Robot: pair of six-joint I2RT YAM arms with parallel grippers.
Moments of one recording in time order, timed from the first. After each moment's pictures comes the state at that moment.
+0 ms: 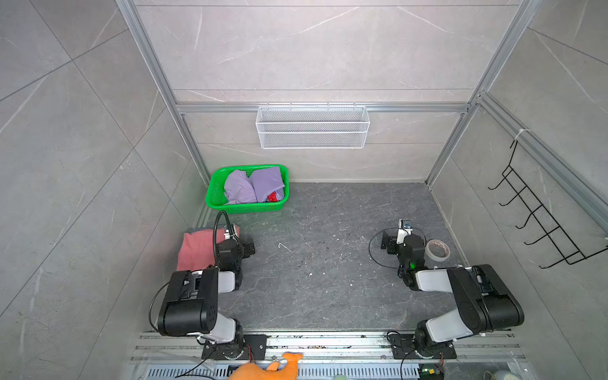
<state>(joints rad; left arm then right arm) 0.04 1.50 0.34 0.72 -0.12 -0.04 0.12 1.52 0.35 0.81 0.21 0.01</state>
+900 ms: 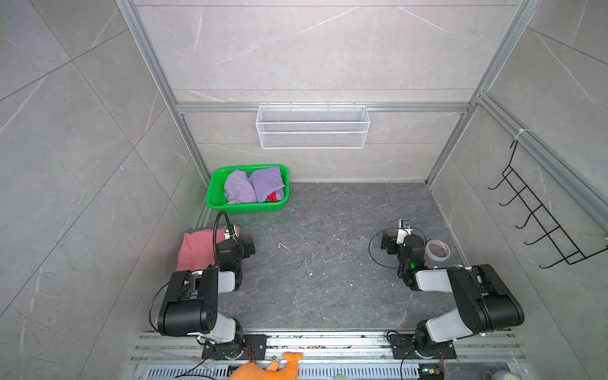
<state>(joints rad) 0.04 1.49 0.34 0.71 -0.12 -0.04 0.12 1.51 0.35 0.79 0.20 0.01</state>
